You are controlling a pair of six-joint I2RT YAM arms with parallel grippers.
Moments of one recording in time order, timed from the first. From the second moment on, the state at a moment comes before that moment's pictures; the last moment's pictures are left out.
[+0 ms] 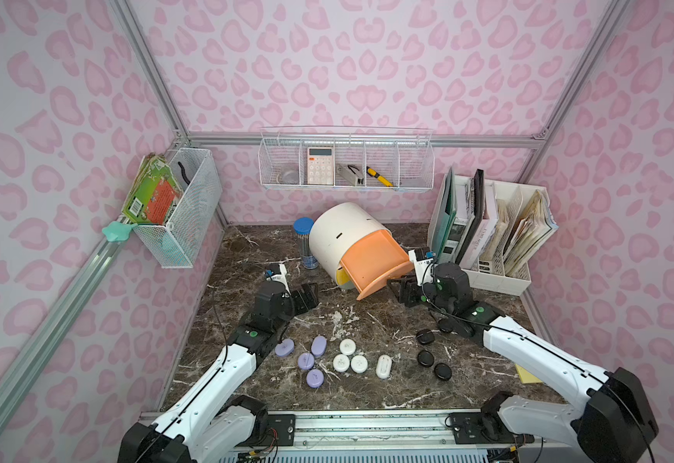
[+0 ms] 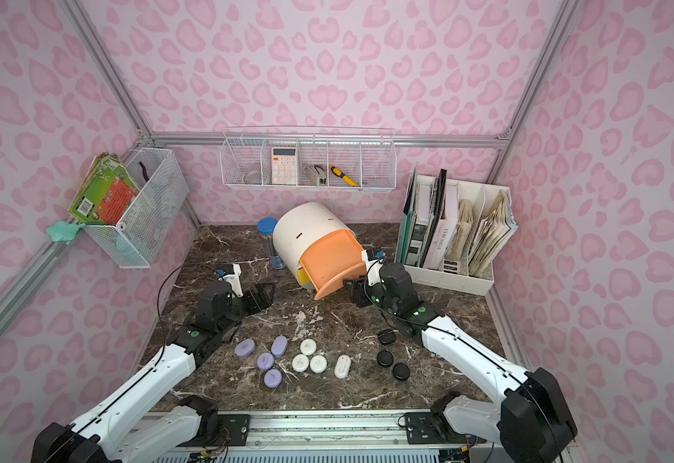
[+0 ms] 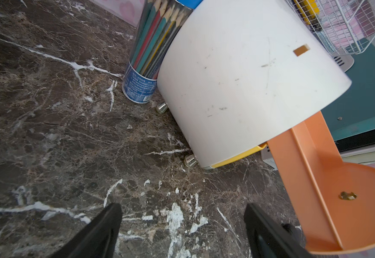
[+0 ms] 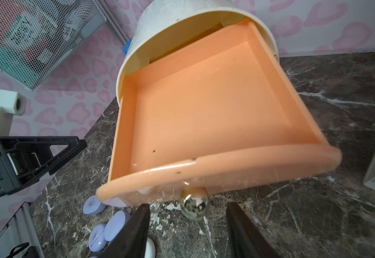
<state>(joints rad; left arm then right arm) -0.32 0.98 0.59 -0.08 0.02 -0.61 0.63 1.18 0.78 -0.01 -0.14 0.38</state>
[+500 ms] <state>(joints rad) -0.32 0.96 0.59 -0.12 -0.05 -0.62 0.83 1.00 0.57 -0.12 -0.01 0.41</state>
